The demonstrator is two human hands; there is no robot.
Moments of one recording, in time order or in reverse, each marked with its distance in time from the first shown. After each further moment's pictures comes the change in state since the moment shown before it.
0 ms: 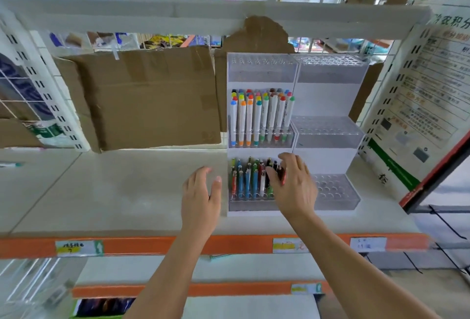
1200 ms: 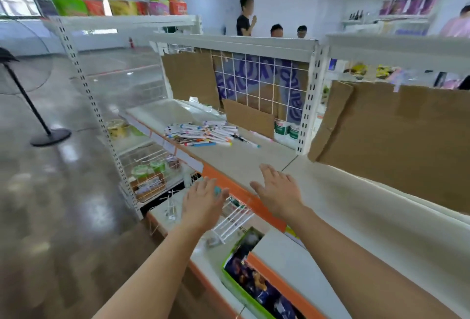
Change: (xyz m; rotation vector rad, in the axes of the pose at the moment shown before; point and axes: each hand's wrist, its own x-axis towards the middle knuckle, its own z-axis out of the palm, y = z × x) left_hand -0.089 -0.248 -0.344 0.563 0.037 -0.635; right_hand -0.107 -0.403 0.175 -0.035 -0.806 -0.781
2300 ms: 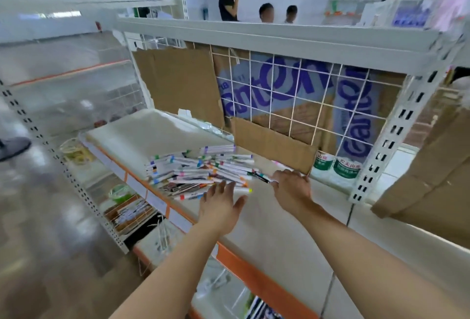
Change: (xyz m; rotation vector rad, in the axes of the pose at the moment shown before) left_hand 0.285 -0.048 -0.002 0.075 -0.141 0.123; right_hand 0.298 0.006 0.048 -0.132 0.030 0.236
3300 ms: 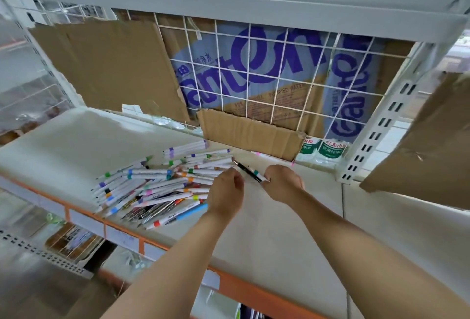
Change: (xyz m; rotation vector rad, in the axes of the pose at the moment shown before) left_hand 0.088 0.019 0.021 -0.454 0.049 0.121; right_hand 0.035 -0.002 0.017 0.186 -0.164 0.326
